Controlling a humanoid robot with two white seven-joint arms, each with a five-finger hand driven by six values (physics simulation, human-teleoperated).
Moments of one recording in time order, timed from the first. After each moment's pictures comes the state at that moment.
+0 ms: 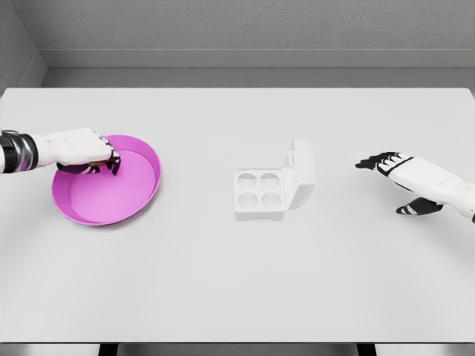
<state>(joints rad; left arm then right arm) -0.65 0.74 -0.56 -1.25 -0.67 -0.61 -0.61 -0.27 -0.99 0.54 -1.47 0.34 -0.47 0.13</state>
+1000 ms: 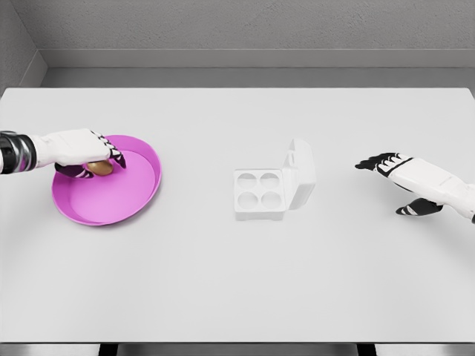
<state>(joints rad) -0.63 0.75 -0.55 -1.26 -0.67 -0.61 -0.61 -0.27 -0.99 0.54 -1.47 0.34 -0.47 0.13</state>
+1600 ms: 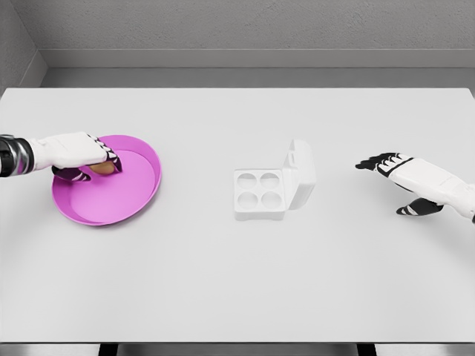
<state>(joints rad) -0.62 0.74 -0.54 -1.24 -0.68 -0.61 -0.61 -0.27 -0.99 0.54 -1.47 0.34 -0.47 0.13</state>
